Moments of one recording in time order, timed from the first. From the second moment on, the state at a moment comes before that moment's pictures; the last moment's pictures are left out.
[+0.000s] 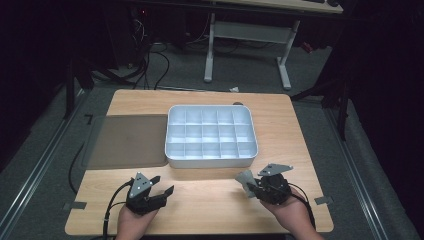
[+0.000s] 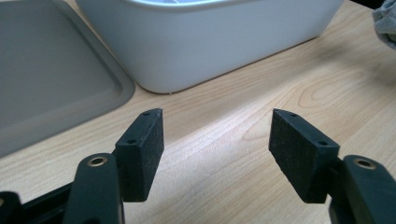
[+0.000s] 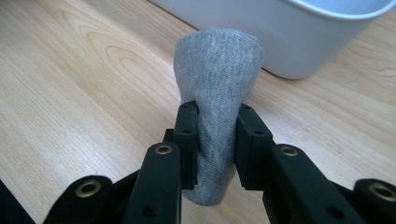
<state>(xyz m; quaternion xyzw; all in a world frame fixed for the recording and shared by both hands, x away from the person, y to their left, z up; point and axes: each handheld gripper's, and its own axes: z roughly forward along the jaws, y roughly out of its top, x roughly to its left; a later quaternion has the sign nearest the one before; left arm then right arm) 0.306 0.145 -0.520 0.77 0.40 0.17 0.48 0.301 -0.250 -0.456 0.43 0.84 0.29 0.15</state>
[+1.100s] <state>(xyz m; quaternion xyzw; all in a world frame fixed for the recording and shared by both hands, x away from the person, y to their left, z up) 0.306 0.152 -0.520 0.76 0.40 0.15 0.49 0.339 -0.257 -0.414 0.46 0.83 0.29 0.15</state>
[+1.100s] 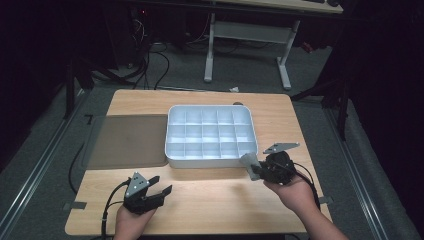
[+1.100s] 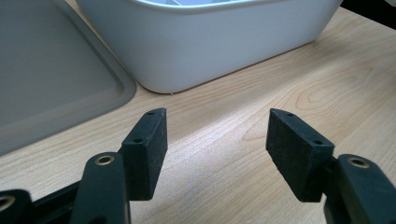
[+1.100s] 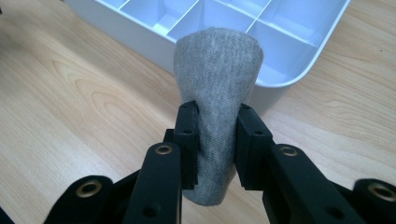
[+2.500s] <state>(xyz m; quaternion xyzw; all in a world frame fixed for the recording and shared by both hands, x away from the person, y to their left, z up) 0.307 0.155 -0.521 0.76 0.40 0.14 0.49 0.416 -0.239 -0.400 0.48 0.83 0.24 0.15</state>
